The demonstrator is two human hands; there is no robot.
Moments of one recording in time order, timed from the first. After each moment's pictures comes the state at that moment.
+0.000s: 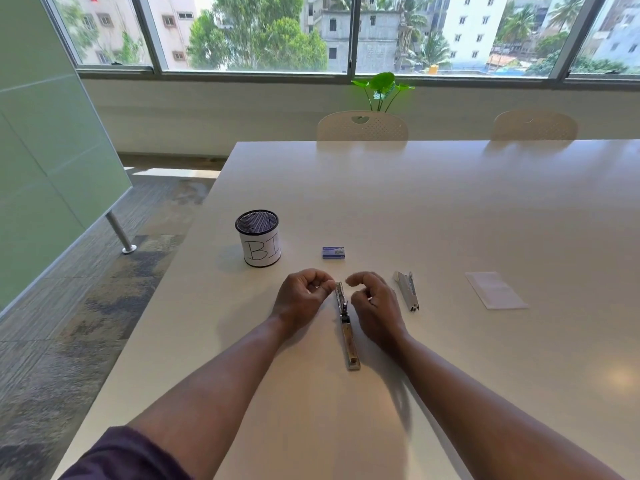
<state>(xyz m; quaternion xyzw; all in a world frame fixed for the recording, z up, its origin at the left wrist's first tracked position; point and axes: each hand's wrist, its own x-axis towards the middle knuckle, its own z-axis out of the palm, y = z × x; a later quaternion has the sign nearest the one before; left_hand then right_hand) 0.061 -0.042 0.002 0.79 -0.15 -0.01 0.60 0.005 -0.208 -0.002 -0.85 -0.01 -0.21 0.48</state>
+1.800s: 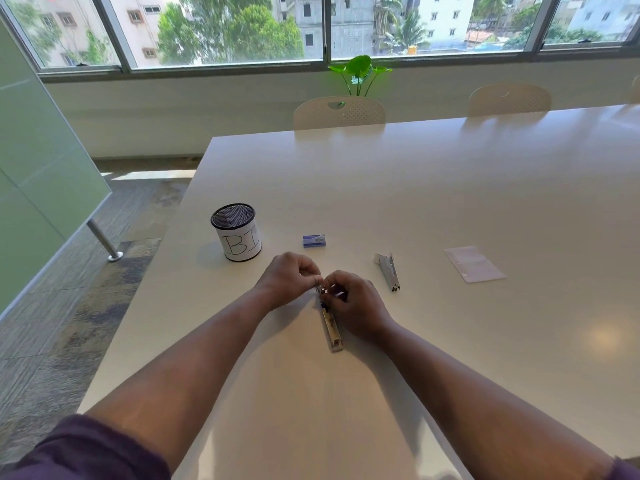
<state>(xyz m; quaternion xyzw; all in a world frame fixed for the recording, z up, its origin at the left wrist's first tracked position) 0.071 -0.047 0.039 0.90 -0.23 -0.05 0.36 -0.013 -0.210 -0.002 -0.89 -0.03 -0.13 0.43</state>
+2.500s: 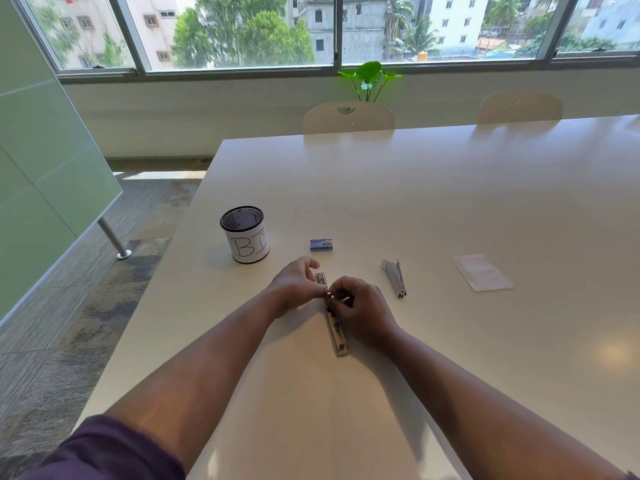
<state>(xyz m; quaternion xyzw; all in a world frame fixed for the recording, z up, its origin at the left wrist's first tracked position) 0.068 -0.052 0.037 0.87 -0.10 -0.17 0.45 -0.010 -0.210 -0.006 -0.89 -0.03 -0.15 0.43</state>
